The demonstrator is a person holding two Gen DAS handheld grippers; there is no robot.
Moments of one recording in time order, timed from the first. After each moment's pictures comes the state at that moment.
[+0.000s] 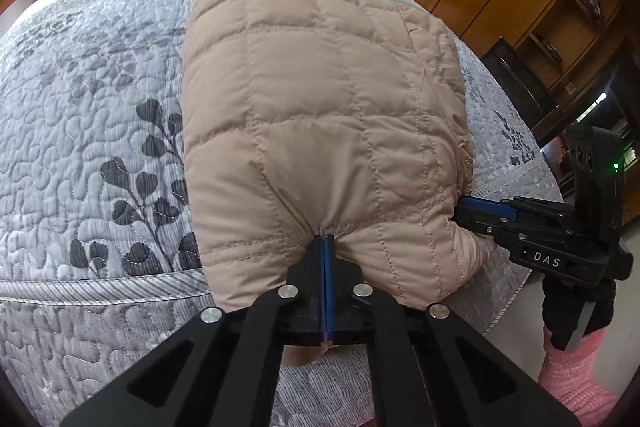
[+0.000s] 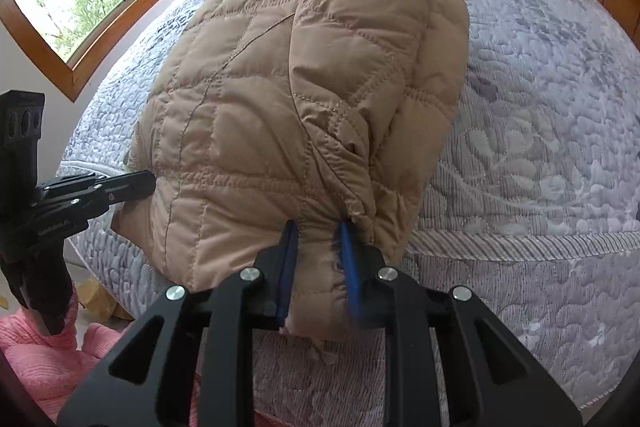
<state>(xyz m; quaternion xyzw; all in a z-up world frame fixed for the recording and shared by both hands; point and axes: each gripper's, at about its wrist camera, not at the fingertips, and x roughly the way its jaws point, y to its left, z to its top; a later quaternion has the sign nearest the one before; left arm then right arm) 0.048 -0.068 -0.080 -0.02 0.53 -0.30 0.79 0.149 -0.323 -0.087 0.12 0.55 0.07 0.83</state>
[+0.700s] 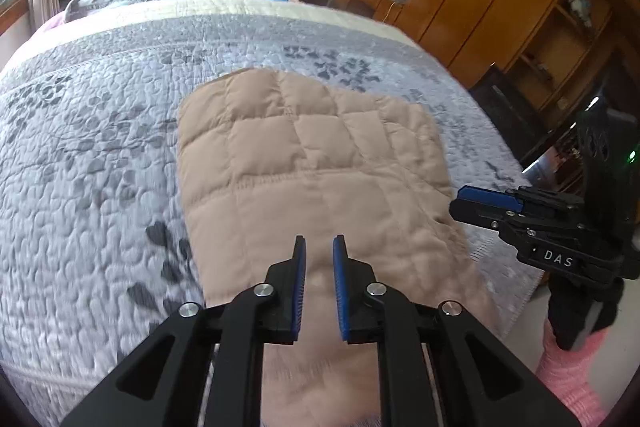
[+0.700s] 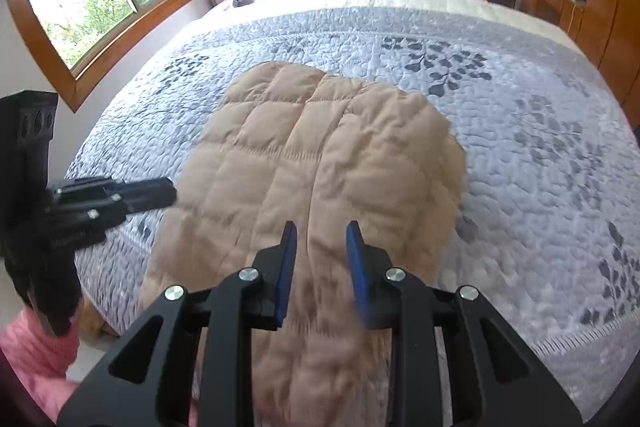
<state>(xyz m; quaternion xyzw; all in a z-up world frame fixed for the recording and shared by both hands) 0.120 -0.090 -0.028 -0.02 0.50 -0.31 0.81 0.225 -0.324 -0.011 0.08 0.51 0.07 0.85</state>
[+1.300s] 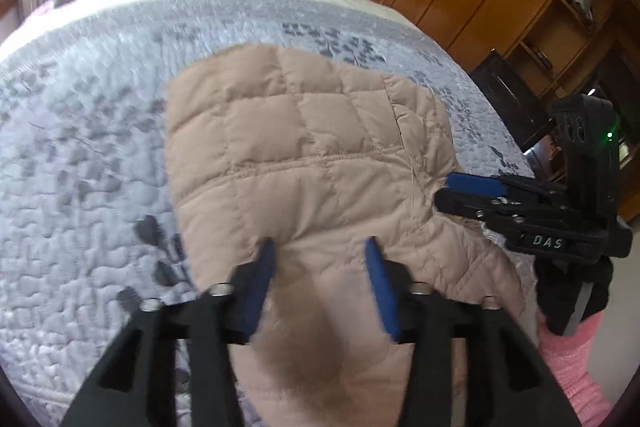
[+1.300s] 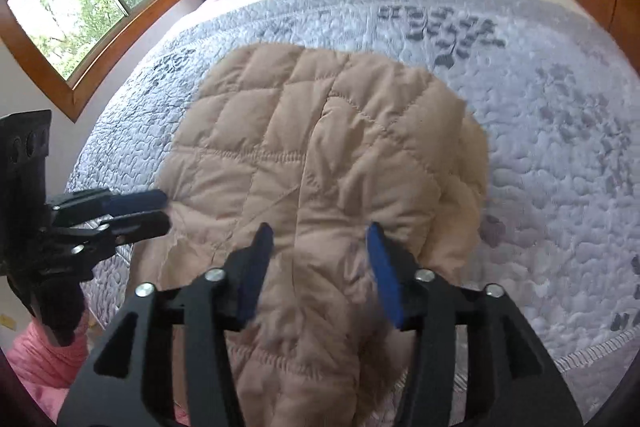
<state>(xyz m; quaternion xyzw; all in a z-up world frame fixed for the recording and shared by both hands) 0.119 -0.082 -0.041 -0.01 0.50 -0.32 0.80 0.238 -0.334 -0.042 0.11 0.52 0.07 0.84</state>
